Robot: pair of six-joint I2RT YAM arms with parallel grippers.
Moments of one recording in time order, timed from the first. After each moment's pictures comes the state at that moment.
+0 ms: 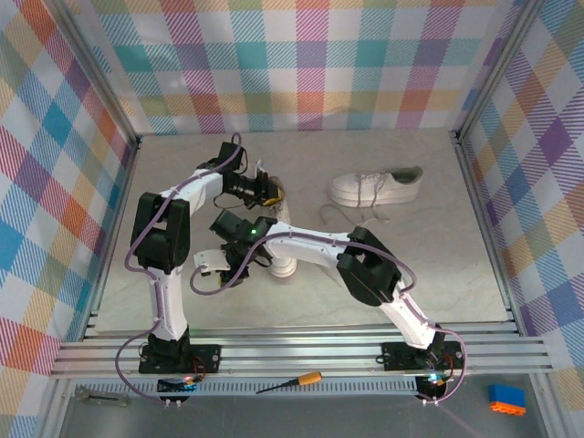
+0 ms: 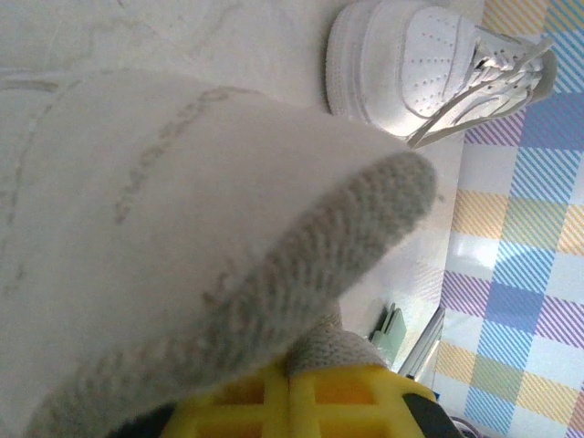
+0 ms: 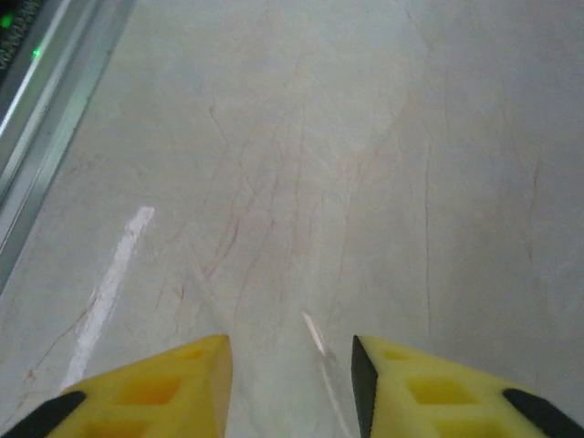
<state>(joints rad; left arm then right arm) -0.24 2.07 1.53 -0.50 0.83 -0.52 1.11 2.21 1.81 -0.63 -0.36 -0.72</state>
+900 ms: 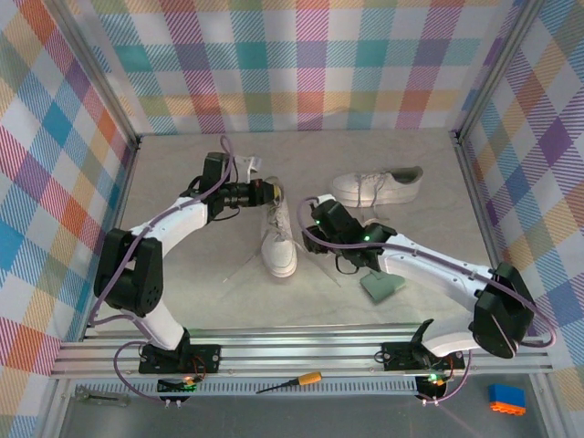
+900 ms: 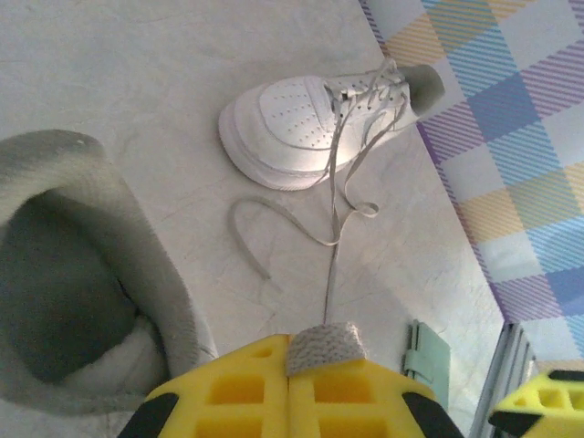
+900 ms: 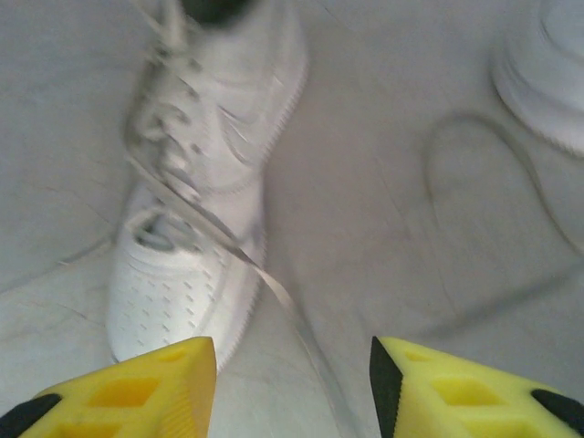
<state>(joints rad) -0.31 1.65 1.11 -0.08 0.67 -0.39 0.86 1.36 0.99 -0.49 0.23 0.47</state>
